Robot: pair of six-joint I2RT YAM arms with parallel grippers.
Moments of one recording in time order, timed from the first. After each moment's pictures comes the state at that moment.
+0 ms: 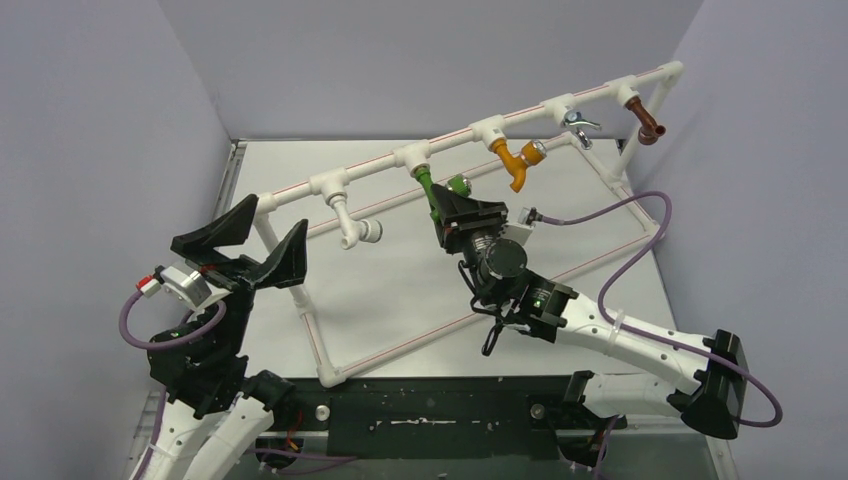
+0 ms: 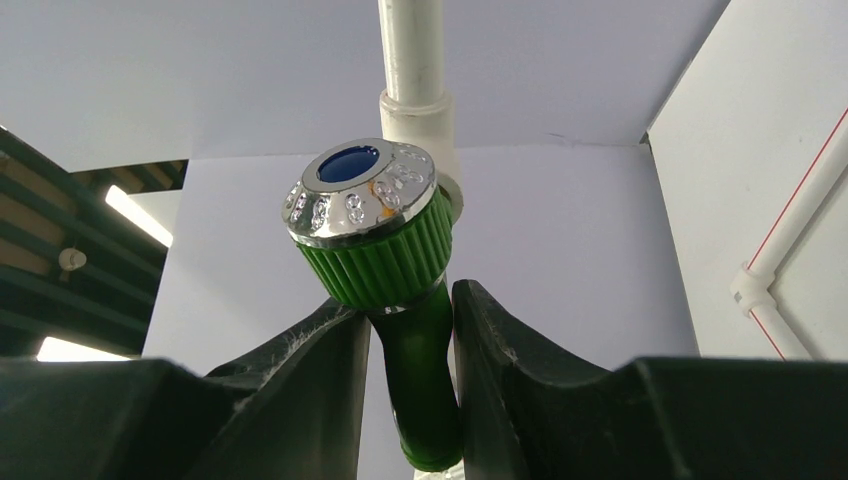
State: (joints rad) left arm -0.48 0.37 0.67 0.42 -0.03 -0.14; right arm 1.05 1.15 0.94 0.26 0.78 1.60
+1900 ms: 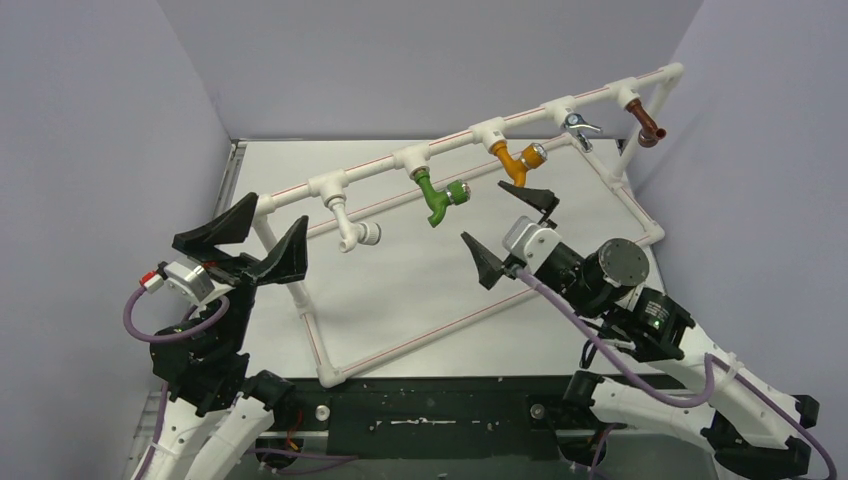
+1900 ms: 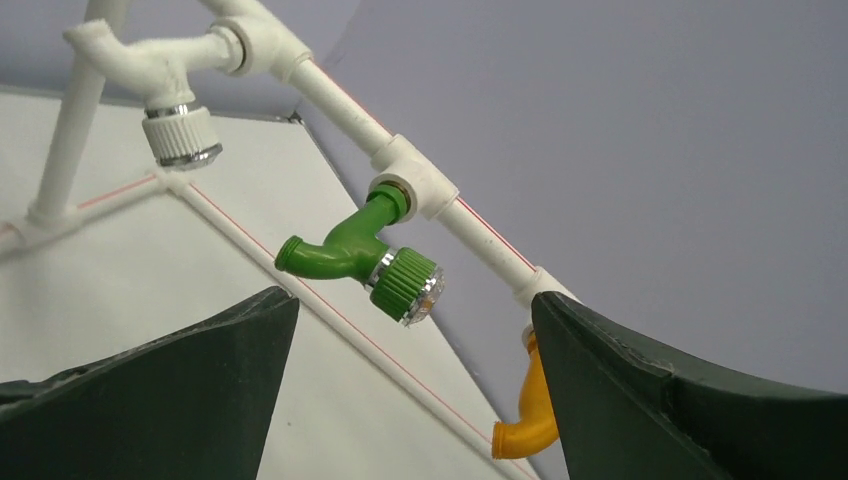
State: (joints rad) left arm -0.46 0.38 0.67 0.41 -0.03 -0.14; right arm 0.99 0.80 1.14 -0.19 0.11 -0.59
